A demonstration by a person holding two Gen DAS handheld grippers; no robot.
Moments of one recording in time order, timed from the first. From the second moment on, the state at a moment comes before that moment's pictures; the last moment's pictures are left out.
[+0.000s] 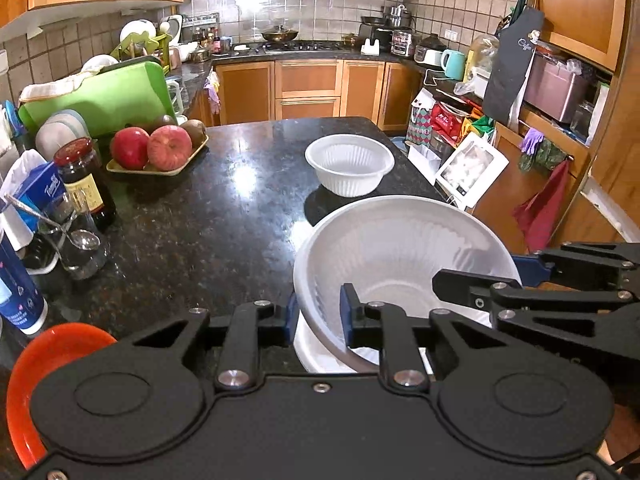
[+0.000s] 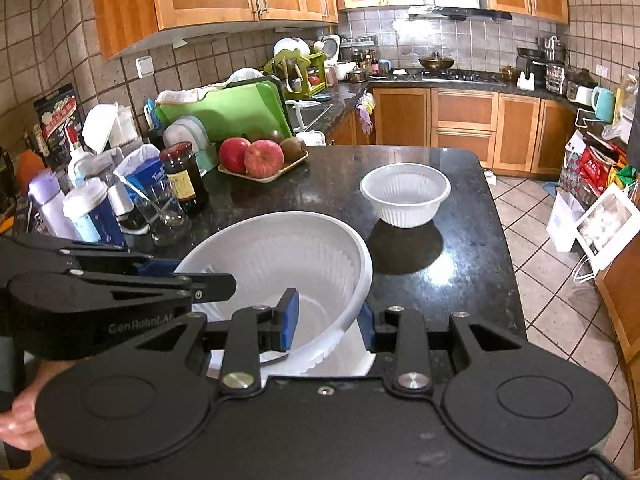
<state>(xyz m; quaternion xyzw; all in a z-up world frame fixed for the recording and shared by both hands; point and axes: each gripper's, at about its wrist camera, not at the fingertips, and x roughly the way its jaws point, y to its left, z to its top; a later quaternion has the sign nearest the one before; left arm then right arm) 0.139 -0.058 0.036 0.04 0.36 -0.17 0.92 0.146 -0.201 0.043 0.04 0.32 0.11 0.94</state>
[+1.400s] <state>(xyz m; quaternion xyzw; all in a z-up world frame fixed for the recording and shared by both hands) 0.142 -0.066 -0.004 0.05 0.38 -0.15 0.91 0.156 -0.202 0.001 0.00 0.31 0.07 0.95</state>
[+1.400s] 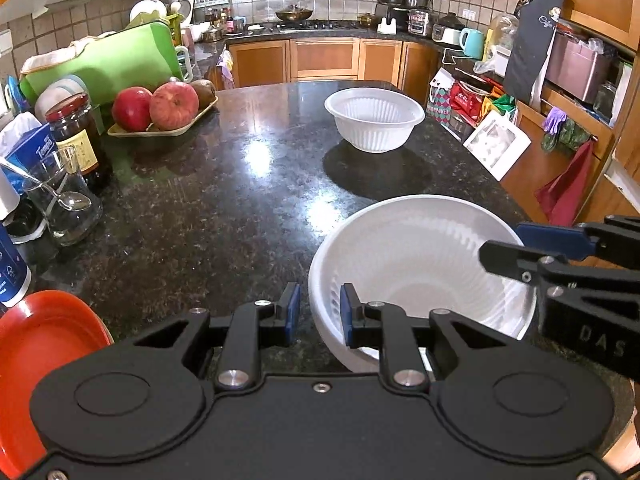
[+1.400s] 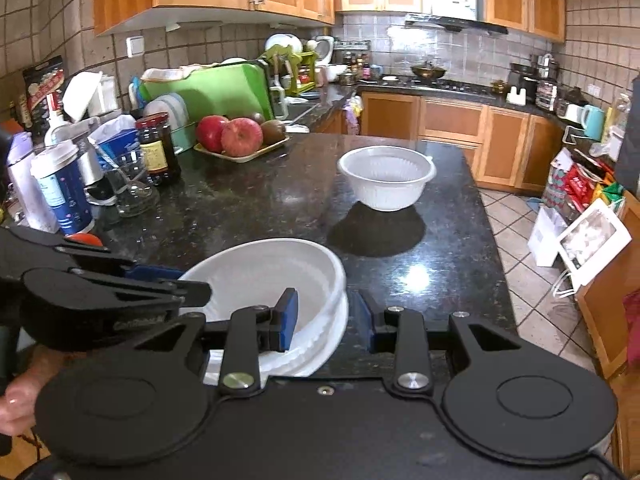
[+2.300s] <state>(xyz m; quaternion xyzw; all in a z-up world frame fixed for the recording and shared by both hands) 0.152 -0.059 0.022 0.04 0.35 -0.13 0.93 0.162 -0.215 0.011 0.03 0.27 0.08 0.96</state>
